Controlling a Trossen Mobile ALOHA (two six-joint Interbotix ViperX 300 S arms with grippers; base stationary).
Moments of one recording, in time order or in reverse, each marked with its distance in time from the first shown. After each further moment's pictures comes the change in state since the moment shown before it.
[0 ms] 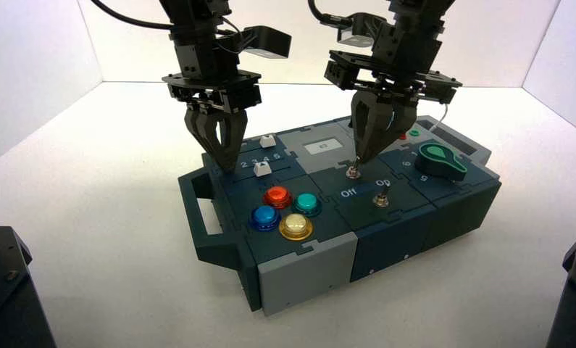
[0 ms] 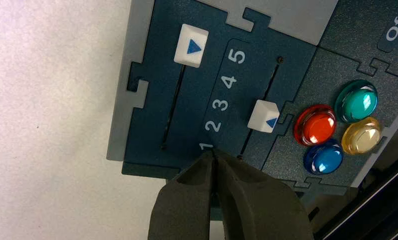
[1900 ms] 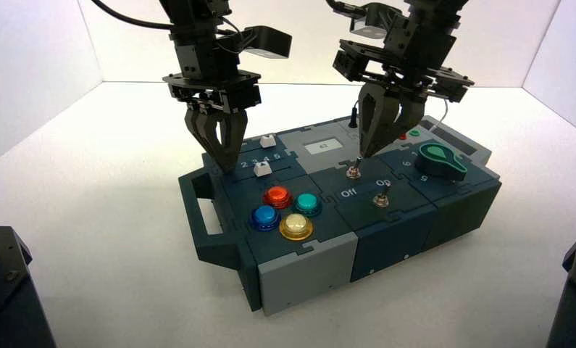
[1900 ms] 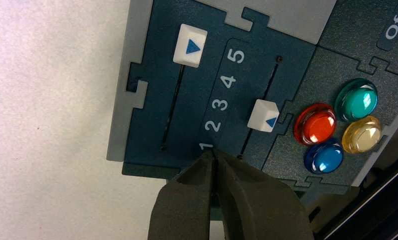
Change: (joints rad) left arm -0.002 0.000 0.000 -0.002 -0.002 0.008; right arm -0.021 -0.058 0.048 0.029 -0.041 0.005
